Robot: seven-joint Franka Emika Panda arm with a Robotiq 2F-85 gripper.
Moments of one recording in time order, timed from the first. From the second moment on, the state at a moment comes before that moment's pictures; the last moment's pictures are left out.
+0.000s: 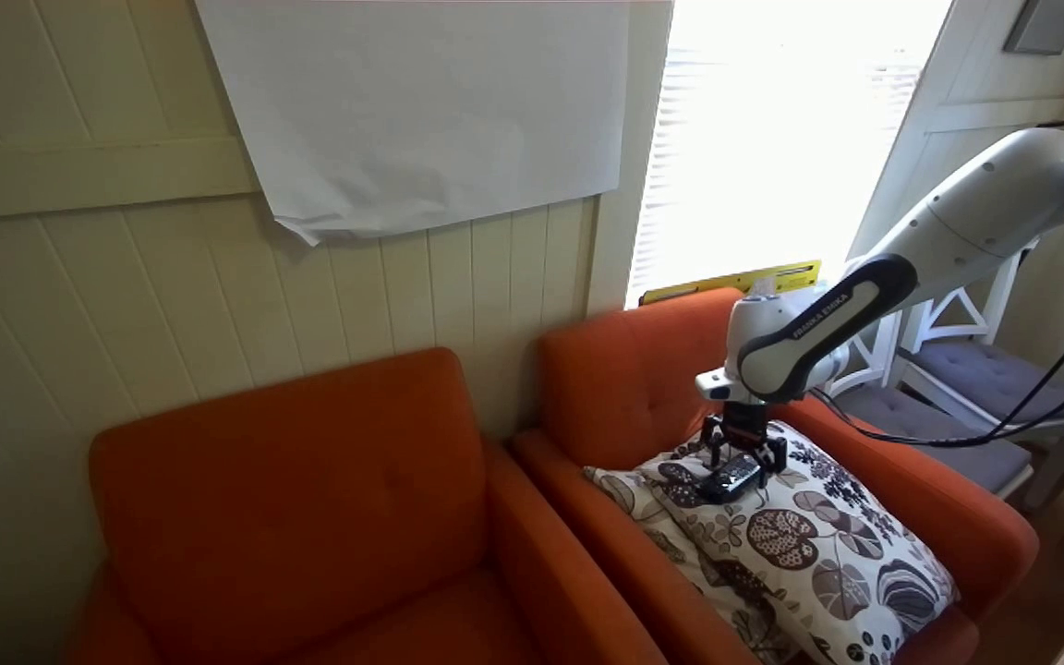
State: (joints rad) arm -0.11 0.66 0.14 -2.06 -0.06 2.49 -1.70
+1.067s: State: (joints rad) arm -0.11 0.67 0.15 -2.04 -0.07 2.49 -1.75
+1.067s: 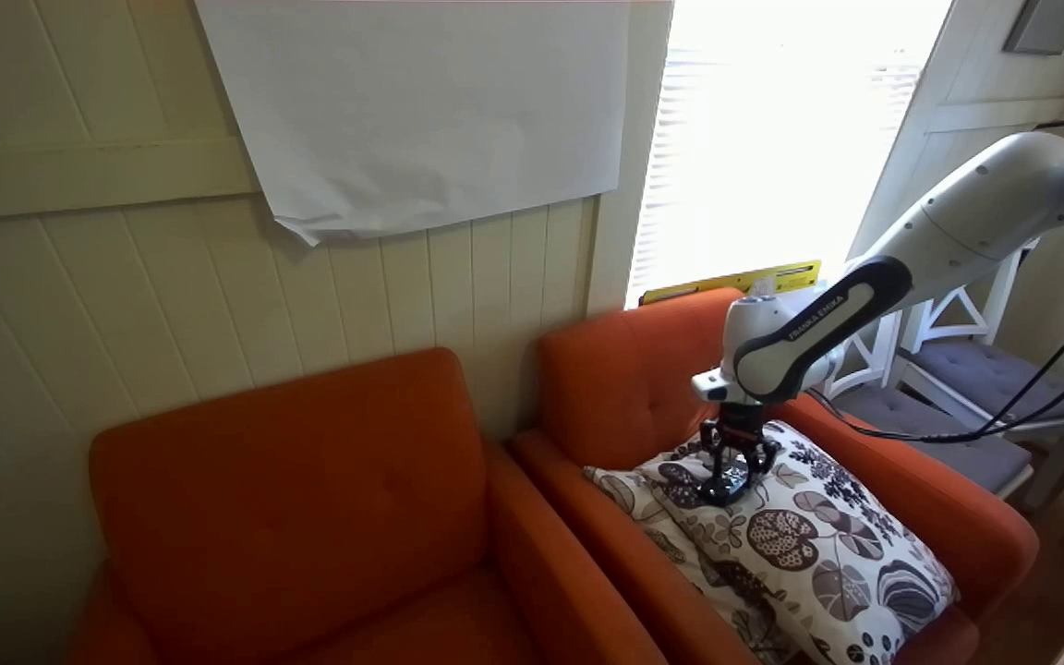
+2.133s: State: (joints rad) arm 0.17 0.54 0.28 -2.11 -0.23 2.29 -1.77
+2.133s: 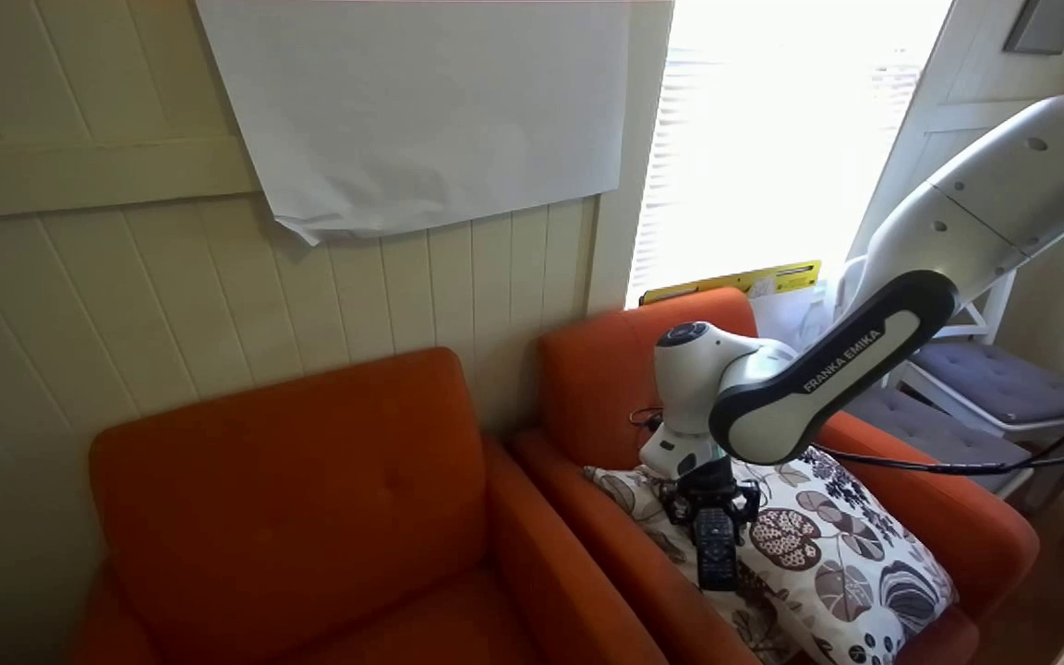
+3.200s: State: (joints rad) arm 0.18 0.57 0.32 -2.11 -0.24 2.41 -2.12
